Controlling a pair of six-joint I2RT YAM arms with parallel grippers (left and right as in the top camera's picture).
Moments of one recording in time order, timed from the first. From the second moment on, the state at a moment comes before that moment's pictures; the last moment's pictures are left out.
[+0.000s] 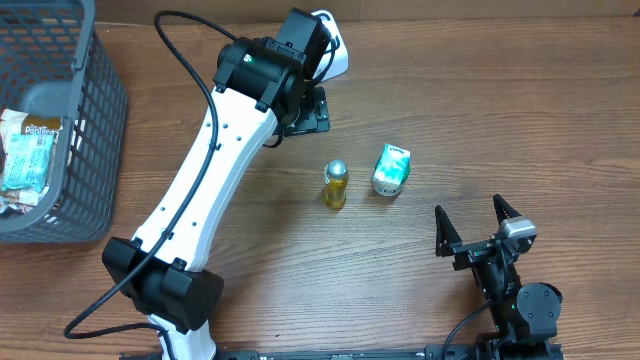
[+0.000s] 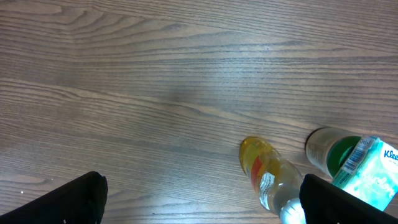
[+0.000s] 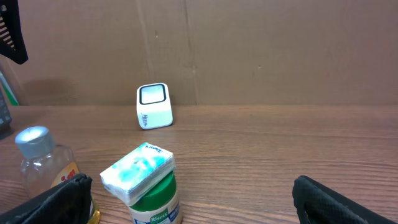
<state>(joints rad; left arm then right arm) -0.48 1.92 2.10 -1.47 -0.20 -0.62 0.05 0.01 0.02 -0.02 -0.17 0.10</state>
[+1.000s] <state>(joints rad) -0.48 1.92 2.10 -1.31 -0.24 -0.55 0.05 0.01 0.02 -0.02 -0.17 0.10</state>
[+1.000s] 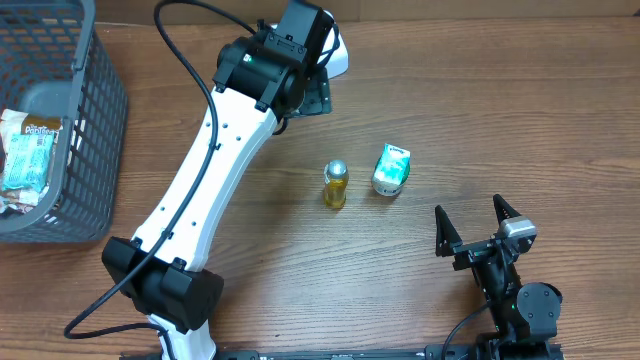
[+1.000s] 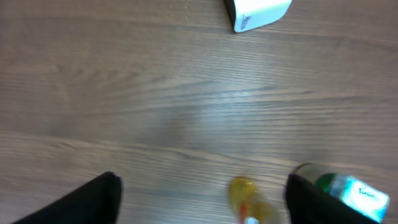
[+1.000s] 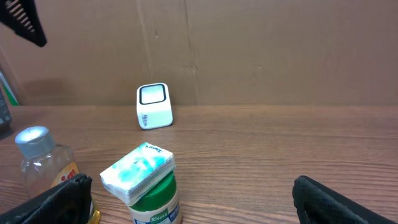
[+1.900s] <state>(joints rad) 0.18 1.89 2.68 -1.49 -0.52 -0.13 0.05 0.01 0.02 -0.02 -0.17 0.10</state>
